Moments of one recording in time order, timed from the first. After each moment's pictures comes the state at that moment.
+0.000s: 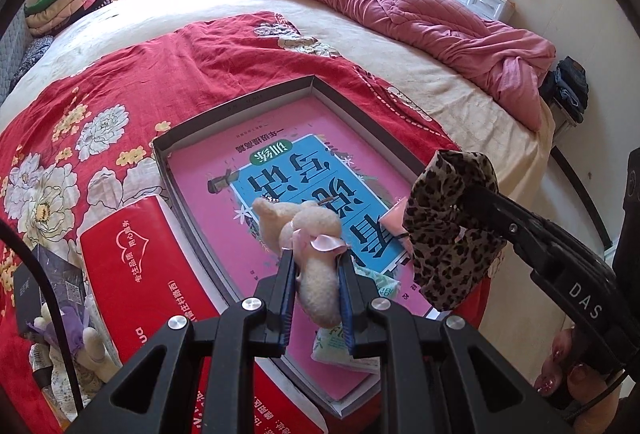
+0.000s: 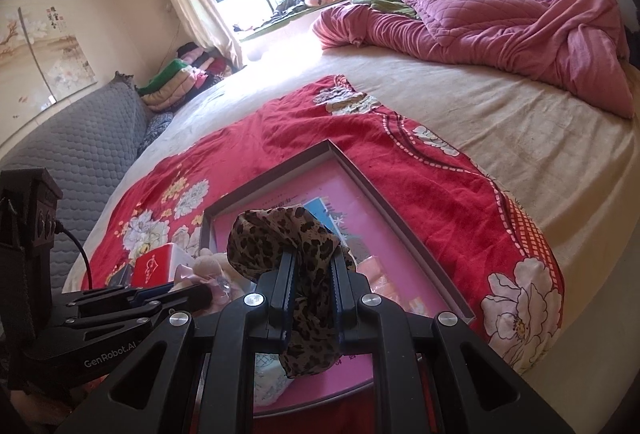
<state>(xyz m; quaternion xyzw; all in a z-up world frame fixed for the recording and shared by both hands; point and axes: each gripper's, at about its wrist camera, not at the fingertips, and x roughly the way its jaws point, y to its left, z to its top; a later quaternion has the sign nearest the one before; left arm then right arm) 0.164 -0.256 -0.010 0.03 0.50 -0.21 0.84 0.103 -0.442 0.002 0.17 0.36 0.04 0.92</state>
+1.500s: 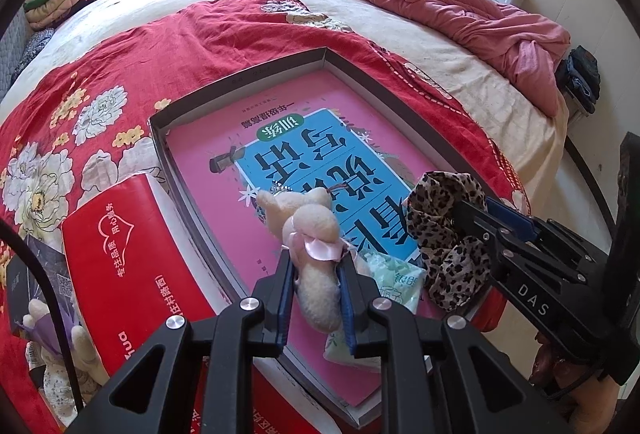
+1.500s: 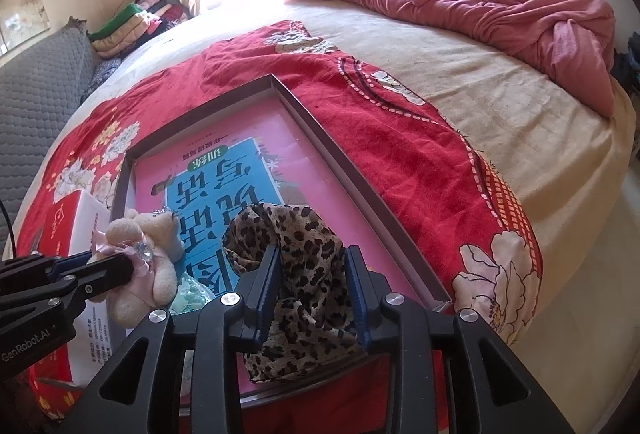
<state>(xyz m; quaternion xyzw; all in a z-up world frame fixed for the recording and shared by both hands) 0.171 -0.260 -0.035 0.04 0.52 -0.19 0.83 0.126 -0.437 -0.048 0.10 0.44 -0.04 0.89</state>
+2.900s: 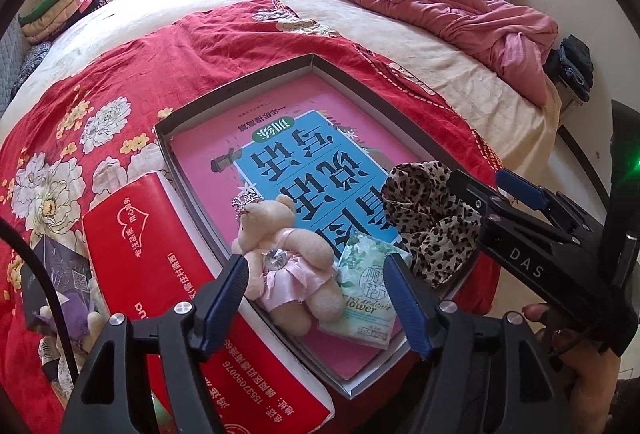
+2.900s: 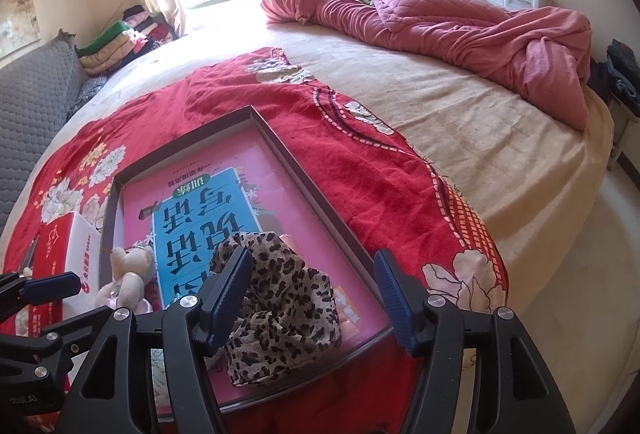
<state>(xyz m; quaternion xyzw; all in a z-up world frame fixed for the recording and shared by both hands) 0.150 -0.259 -0.013 0.06 0.51 -0.20 0.83 0.117 -0.445 -0.030 0.08 0.41 -0.08 0.91</state>
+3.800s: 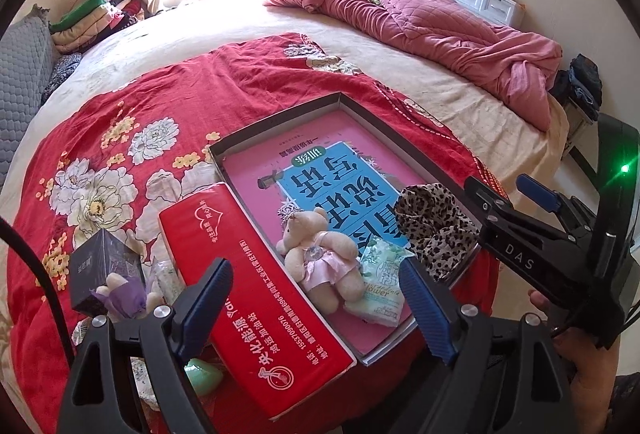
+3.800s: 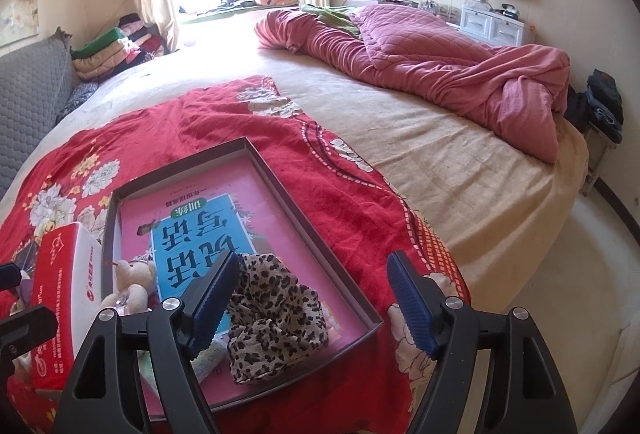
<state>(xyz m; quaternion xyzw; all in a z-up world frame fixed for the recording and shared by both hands) 0.120 -0.227 0.031 0.06 0.47 -0.17 0.87 0.100 -0.427 0.005 0.04 0.37 -0.11 0.92</state>
